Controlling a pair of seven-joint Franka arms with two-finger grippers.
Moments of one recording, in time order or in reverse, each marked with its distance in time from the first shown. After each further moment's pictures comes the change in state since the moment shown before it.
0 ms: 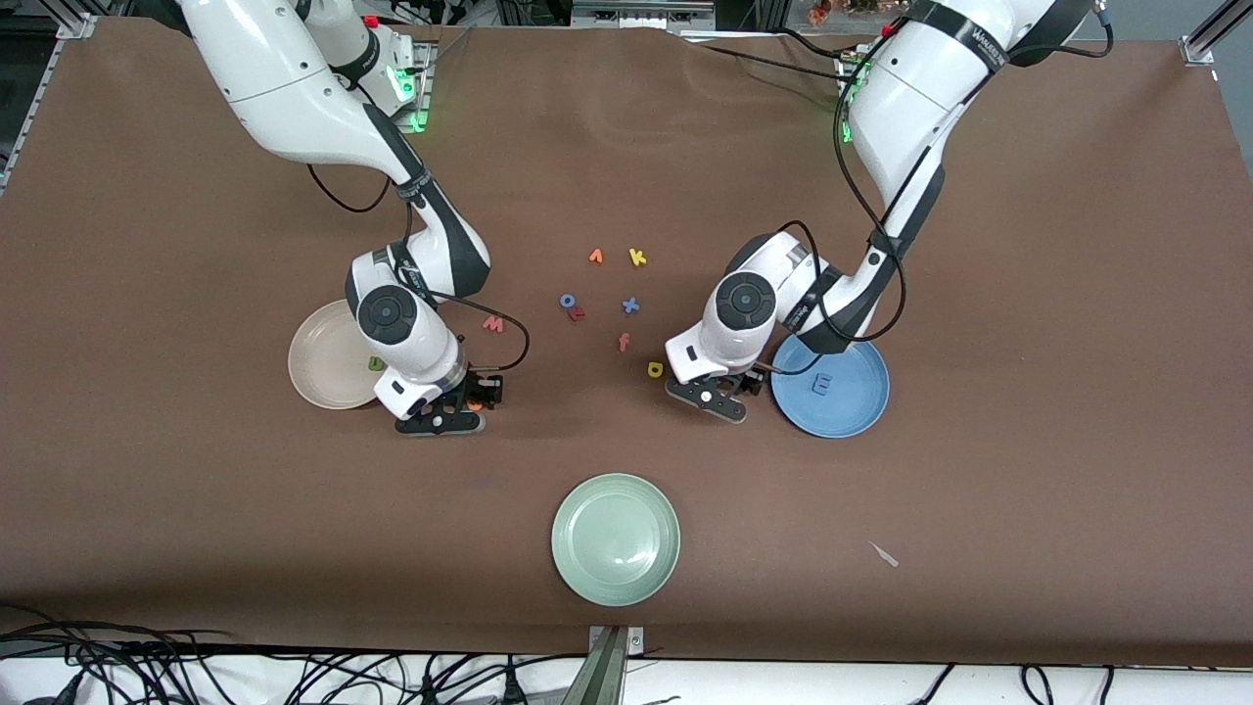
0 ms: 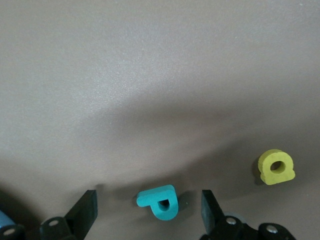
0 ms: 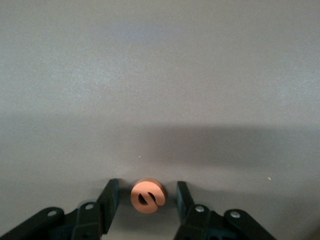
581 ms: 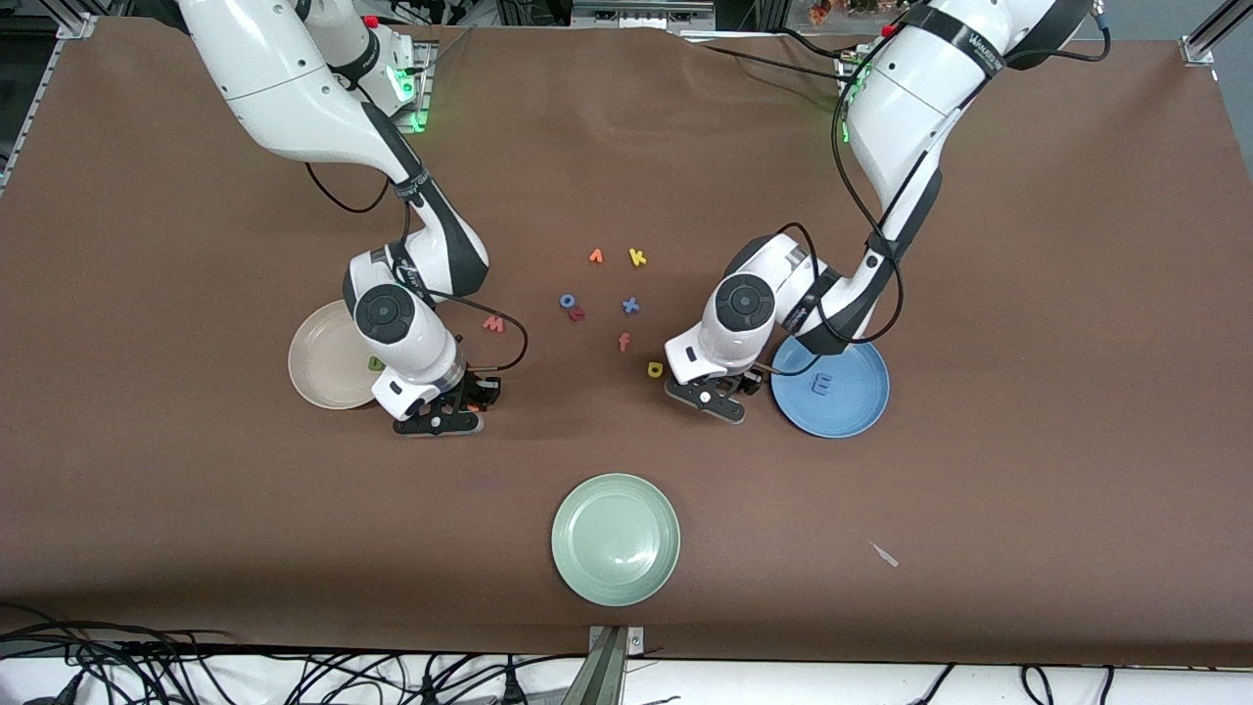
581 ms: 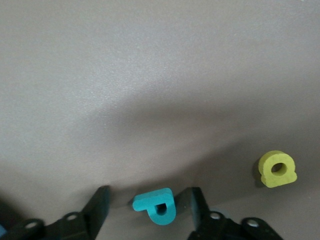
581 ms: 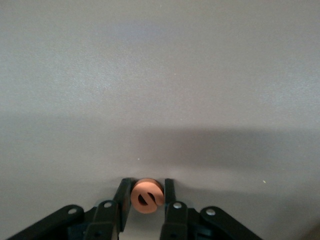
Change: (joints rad) left arm -0.002 0.010 -0.001 0.000 0.000 0.013 0.004; right arm -0.003 -0.006 -0.003 0.000 -0.003 -0.004 -0.020
